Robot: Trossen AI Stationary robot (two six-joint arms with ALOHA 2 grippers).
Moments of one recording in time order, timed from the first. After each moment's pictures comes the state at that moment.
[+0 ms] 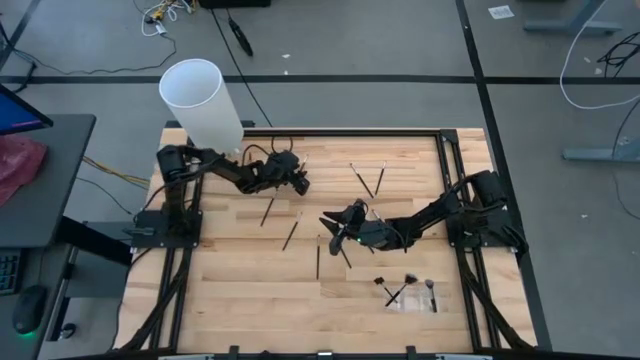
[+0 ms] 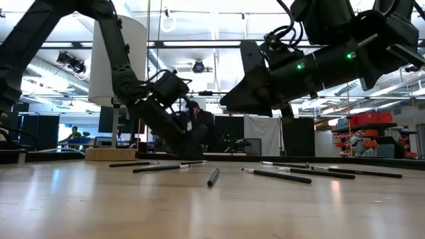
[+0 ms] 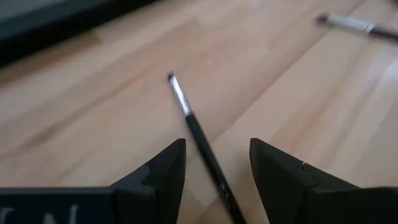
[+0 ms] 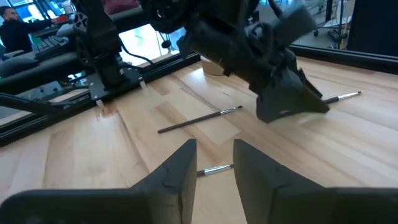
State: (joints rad) left arm 0.42 1.94 0.73 0.58 -0.26 -0.29; right arm 0.23 1.86 0.71 0.89 0.66 0.41
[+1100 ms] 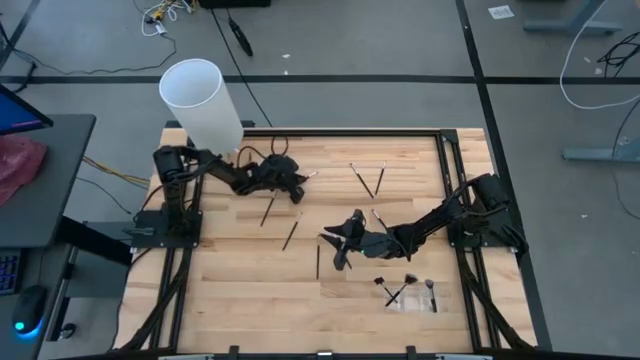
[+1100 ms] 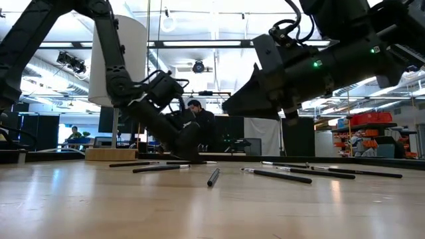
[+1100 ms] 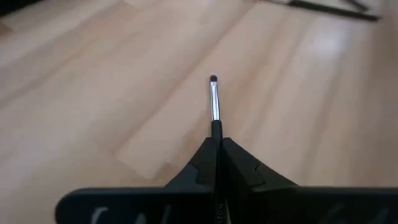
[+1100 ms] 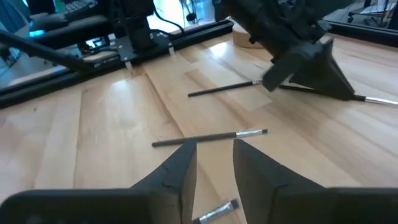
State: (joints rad) left arm 0.42 1.92 0.63 0.65 0.00 -0.20; right arm 0.31 1.86 0.71 0.80 0.61 0.40
